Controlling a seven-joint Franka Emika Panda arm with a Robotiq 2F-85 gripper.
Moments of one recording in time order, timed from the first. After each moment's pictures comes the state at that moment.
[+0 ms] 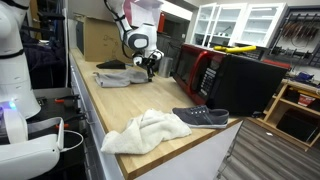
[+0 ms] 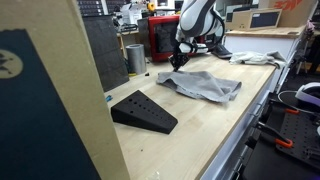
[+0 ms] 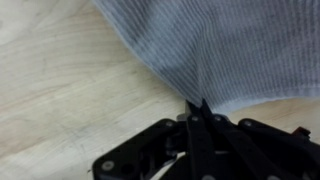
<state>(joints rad) 0.04 0.38 0.00 -2.13 0.14 2.79 0.28</state>
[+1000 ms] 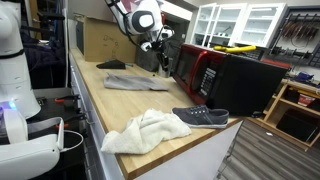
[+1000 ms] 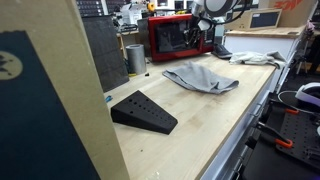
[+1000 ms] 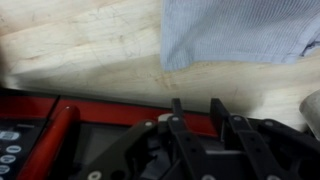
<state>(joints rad) 0.06 0.13 -0.20 -2.24 -0.25 2.83 0.34</state>
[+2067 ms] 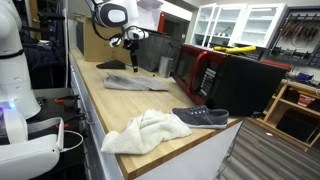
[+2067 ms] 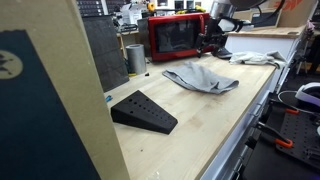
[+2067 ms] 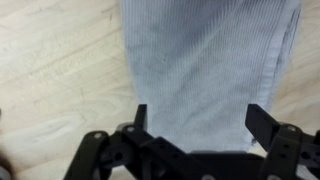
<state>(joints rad) 0.02 -0.18 -0.05 -2.61 -0.02 2.70 0.38</state>
